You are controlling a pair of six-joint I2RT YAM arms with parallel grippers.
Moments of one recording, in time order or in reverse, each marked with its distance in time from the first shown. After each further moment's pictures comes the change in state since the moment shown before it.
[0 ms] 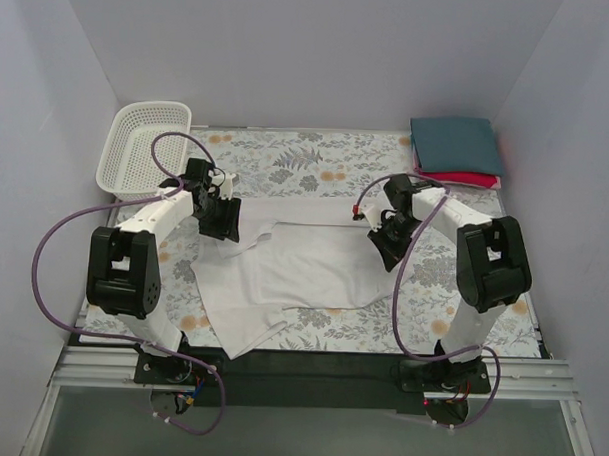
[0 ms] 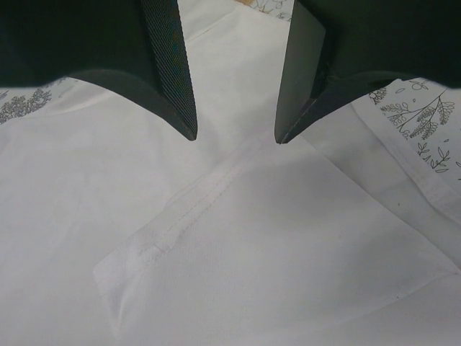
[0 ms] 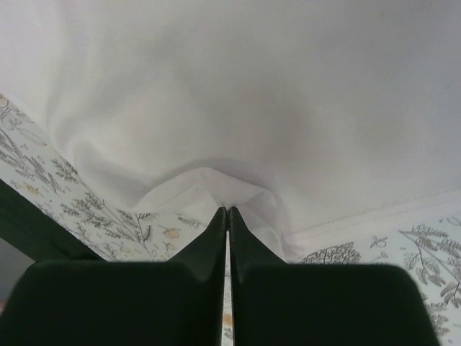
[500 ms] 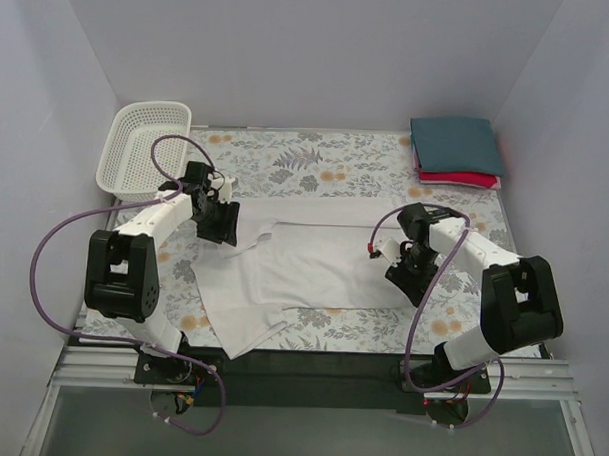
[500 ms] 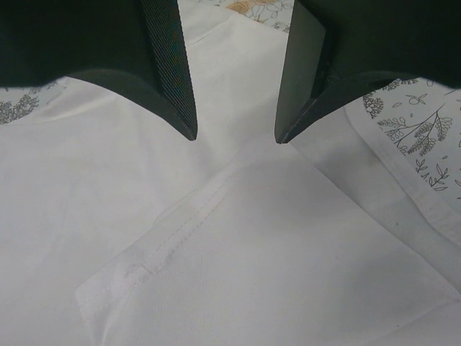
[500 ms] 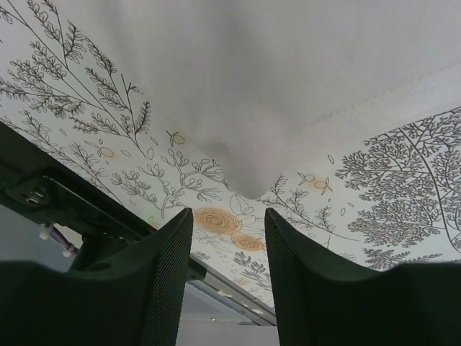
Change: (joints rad) left arm 0.000 -0.020 -0.030 -0.007 -0.022 0.016; right arm -0.003 -0.304 -0.301 -0.105 0.190 -0.097
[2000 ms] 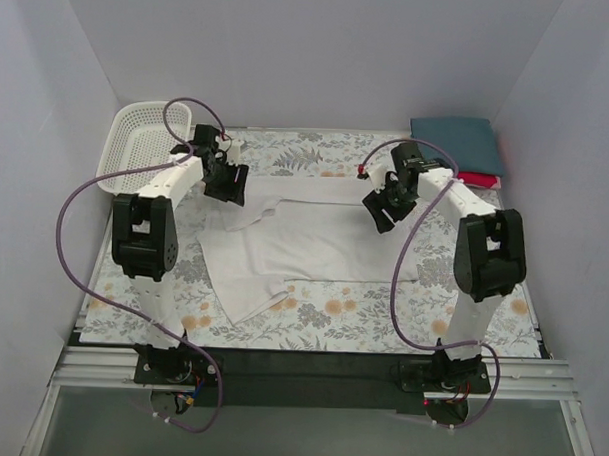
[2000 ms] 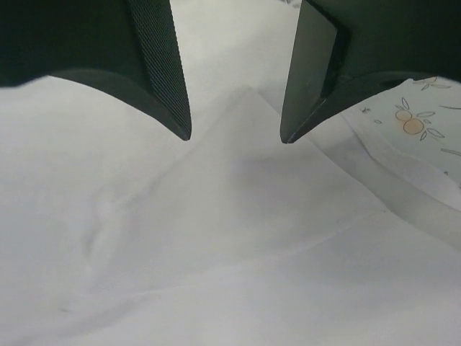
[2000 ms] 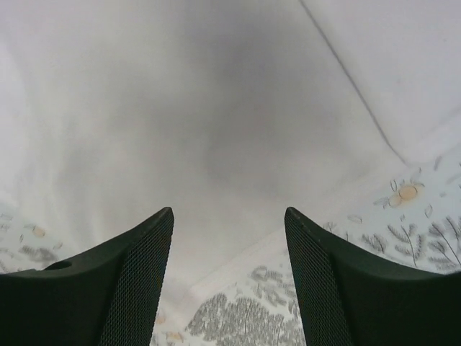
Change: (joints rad) left arm 0.009 0.390 0.470 0.008 -0.042 0.077; right arm -0.054 0.441 0.554 0.278 -0.108 0.154
